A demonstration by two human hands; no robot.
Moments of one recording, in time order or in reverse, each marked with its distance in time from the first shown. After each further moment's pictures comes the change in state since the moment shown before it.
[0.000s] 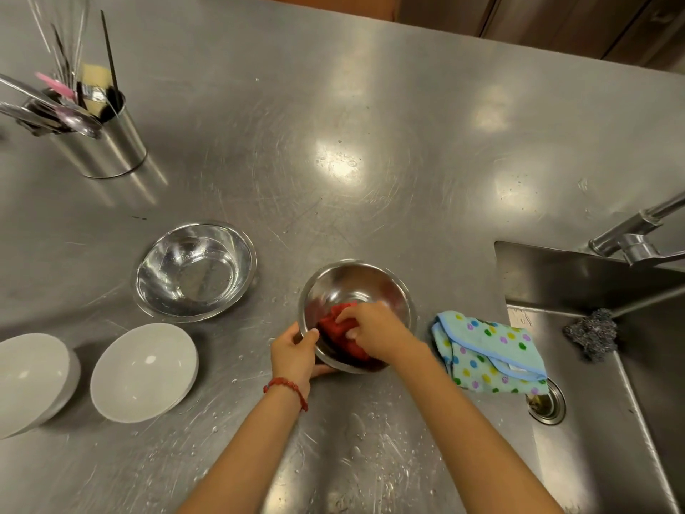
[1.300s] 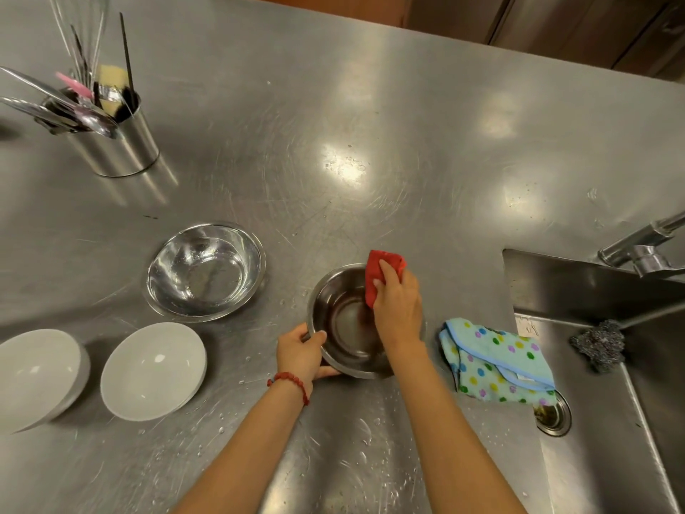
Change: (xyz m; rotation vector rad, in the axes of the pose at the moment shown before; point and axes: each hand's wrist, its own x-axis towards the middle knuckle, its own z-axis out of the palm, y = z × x) left_hand -0.006 0.017 -0.001 0.068 -0.020 -0.063; right_hand 0.025 0.005 0.006 0.122 0.688 0.190
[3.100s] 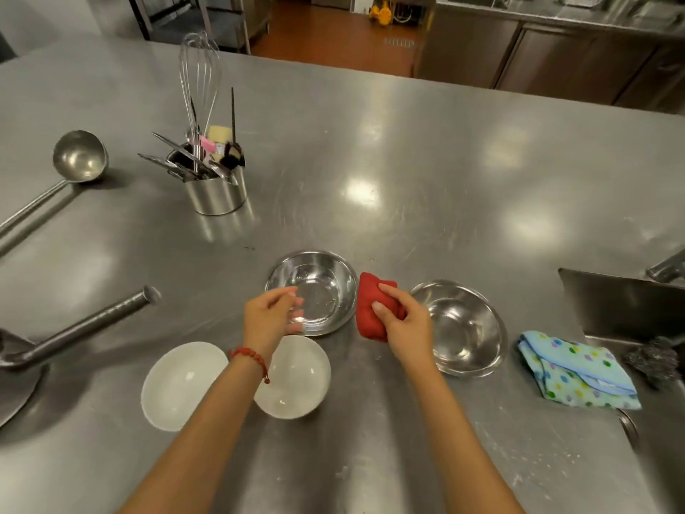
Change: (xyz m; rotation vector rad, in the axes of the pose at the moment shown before) left_hand 0.019 0.113 -0.183 0.066 0.018 0.394; right_hand -0.065 -0.147 0.024 0.838 -0.029 0.187
